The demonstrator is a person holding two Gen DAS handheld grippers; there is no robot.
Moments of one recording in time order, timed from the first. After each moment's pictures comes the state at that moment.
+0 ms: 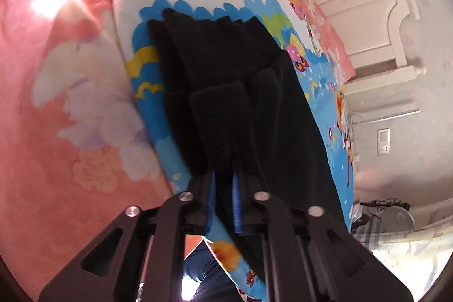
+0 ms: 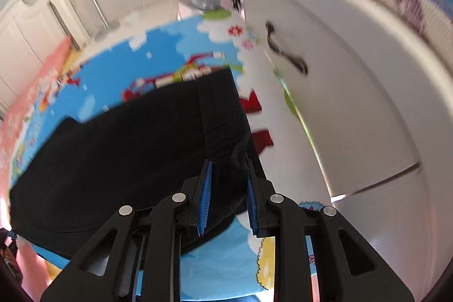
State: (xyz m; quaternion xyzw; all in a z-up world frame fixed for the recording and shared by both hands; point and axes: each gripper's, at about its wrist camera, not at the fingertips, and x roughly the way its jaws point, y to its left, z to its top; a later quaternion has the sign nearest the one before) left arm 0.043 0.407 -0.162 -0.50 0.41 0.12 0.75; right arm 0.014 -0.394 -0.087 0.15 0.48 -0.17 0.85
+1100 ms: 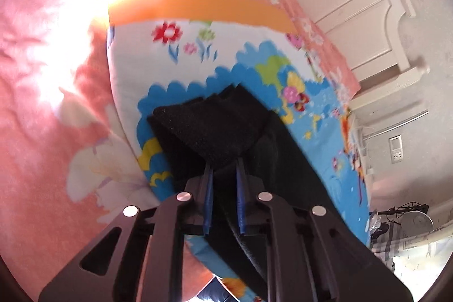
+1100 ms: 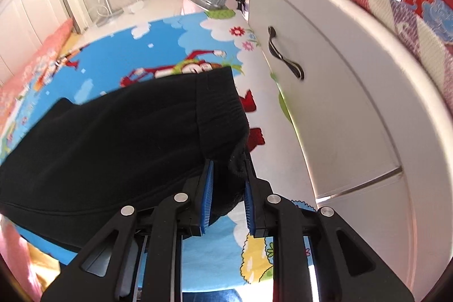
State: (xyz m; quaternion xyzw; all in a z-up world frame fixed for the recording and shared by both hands) left arm 0.056 0.441 -0.105 -0.42 0.39 0.16 0.80; right arm 0.002 -0.382 -0.057 0.11 0.48 -0.16 0.86
